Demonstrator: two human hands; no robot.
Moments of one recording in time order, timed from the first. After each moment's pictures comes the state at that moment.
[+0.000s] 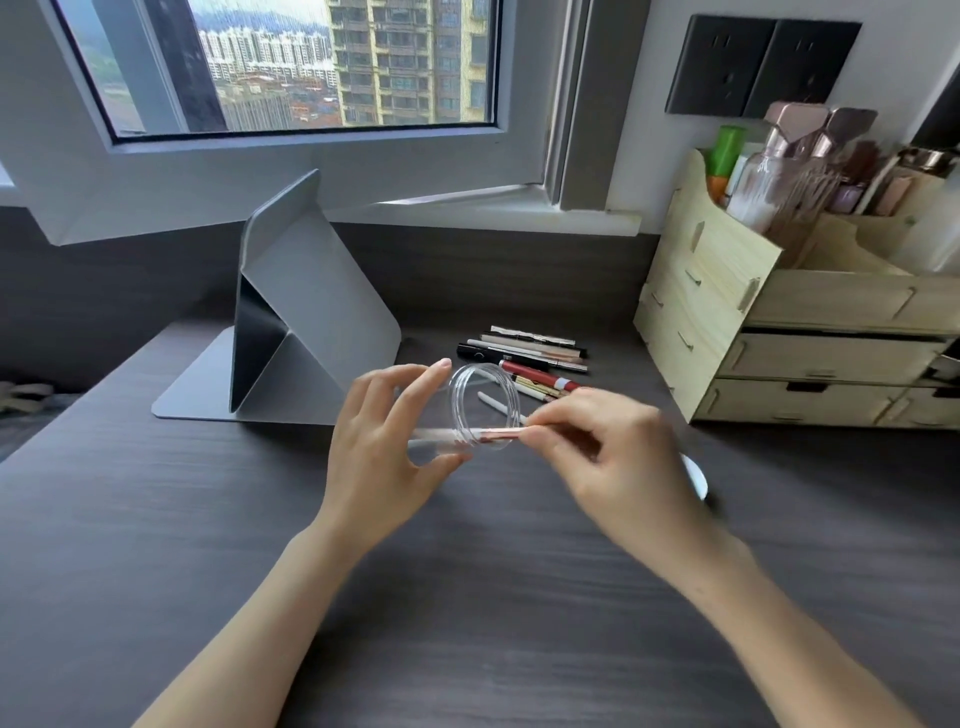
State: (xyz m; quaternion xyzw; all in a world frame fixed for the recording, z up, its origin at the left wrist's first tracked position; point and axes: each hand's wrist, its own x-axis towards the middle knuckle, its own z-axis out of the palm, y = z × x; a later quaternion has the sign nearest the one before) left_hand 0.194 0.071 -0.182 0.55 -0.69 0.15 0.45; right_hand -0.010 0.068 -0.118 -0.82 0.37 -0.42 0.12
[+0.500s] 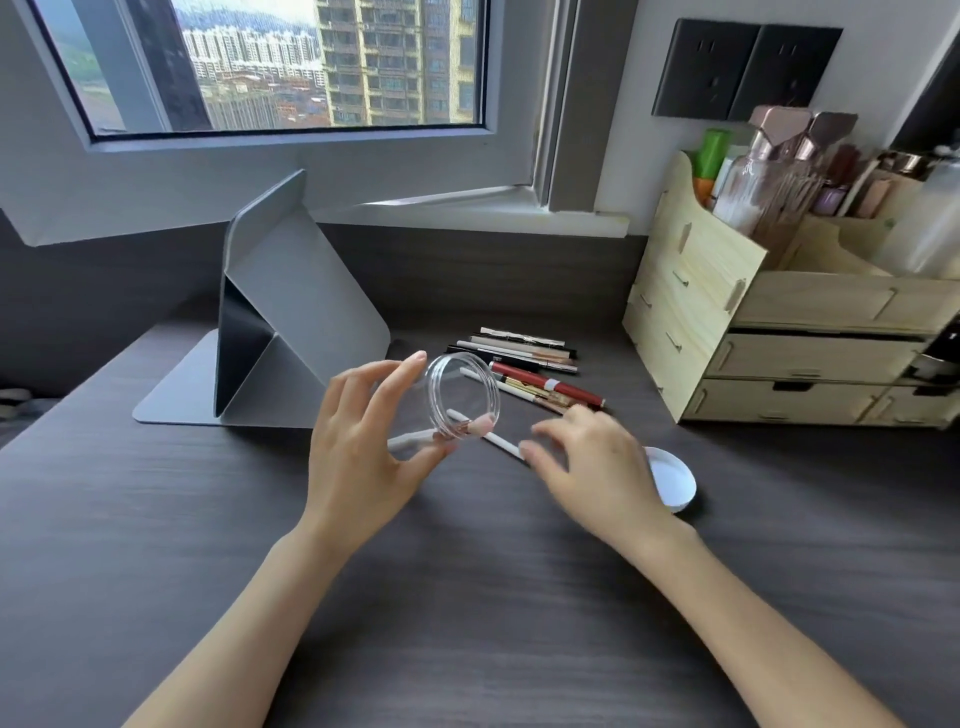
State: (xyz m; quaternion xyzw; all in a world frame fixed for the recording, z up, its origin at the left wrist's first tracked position) left_hand 0.196 0.071 -0.180 0.56 -0.67 0.16 0.47; right_hand -0.012 0.035 -0.159 -0.82 0.52 -0.24 0.04
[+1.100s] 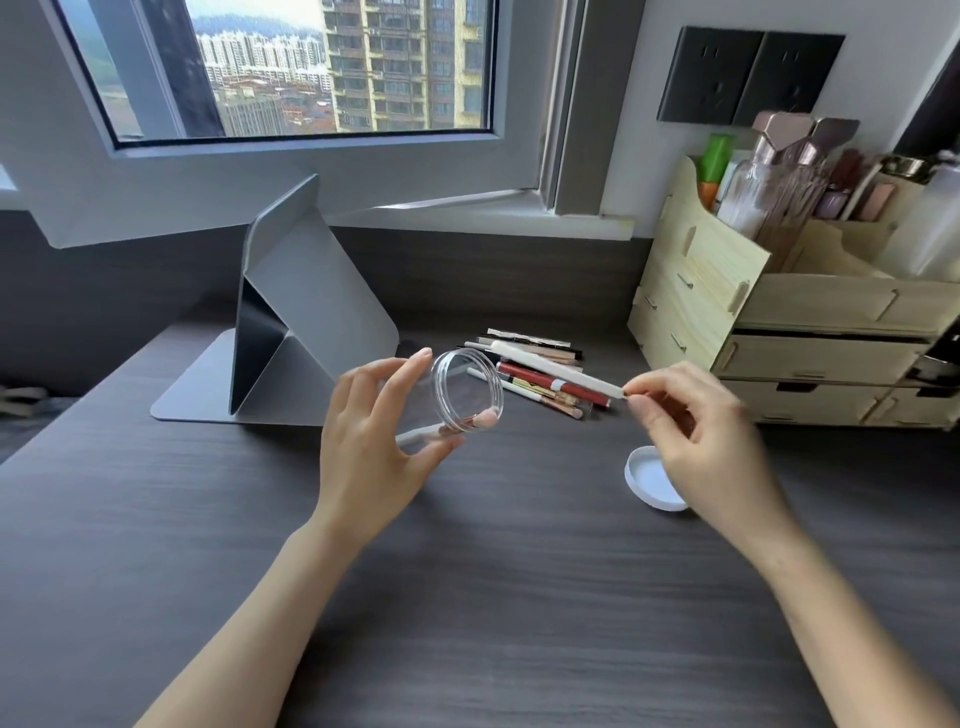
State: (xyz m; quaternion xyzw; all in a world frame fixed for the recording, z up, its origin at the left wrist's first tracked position) left_hand 0.197 0.071 -0.179 0.56 -0.66 0.16 0.49; right_hand -0.061 0.047 -0.120 -0.76 0.44 -0.45 0.15
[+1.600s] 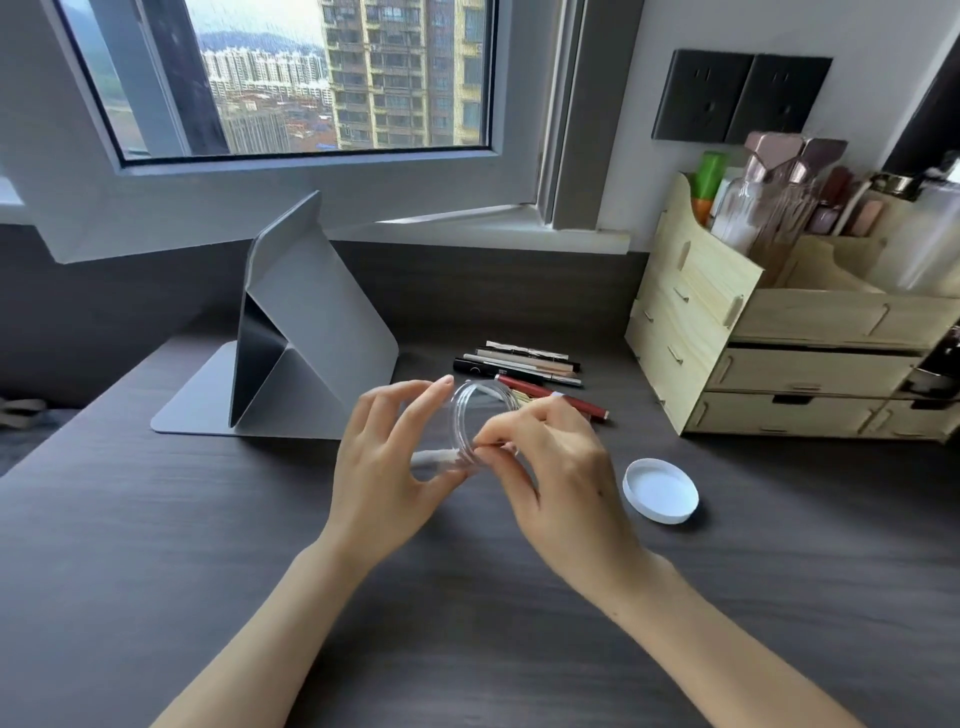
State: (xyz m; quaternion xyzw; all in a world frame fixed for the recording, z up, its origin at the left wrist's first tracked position) left_hand 0.190 0.074 -0.182 0.51 -0.69 0.16 0.48; right_hand 0.018 0.073 -0.137 -0.82 0.31 -0.47 0.02
